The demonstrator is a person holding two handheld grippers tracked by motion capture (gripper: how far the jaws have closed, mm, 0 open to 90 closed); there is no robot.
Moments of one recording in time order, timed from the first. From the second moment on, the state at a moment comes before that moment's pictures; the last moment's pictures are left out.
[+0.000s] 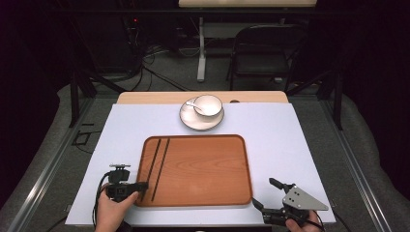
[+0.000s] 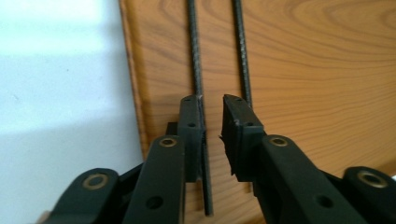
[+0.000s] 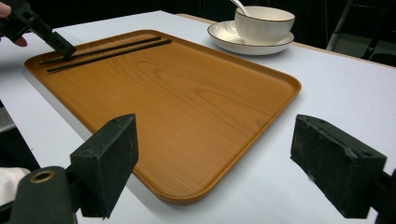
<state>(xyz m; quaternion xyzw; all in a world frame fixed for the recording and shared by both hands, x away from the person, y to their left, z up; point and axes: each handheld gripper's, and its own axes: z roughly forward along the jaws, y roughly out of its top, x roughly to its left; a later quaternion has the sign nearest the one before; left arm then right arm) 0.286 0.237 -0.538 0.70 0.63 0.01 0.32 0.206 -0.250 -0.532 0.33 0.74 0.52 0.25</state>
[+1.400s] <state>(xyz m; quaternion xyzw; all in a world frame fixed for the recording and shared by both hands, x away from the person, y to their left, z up) 0.250 0.242 -0.533 0.73 0.46 0.18 0.48 0.209 -0.250 -0.532 0.35 0.74 0.52 0.24</state>
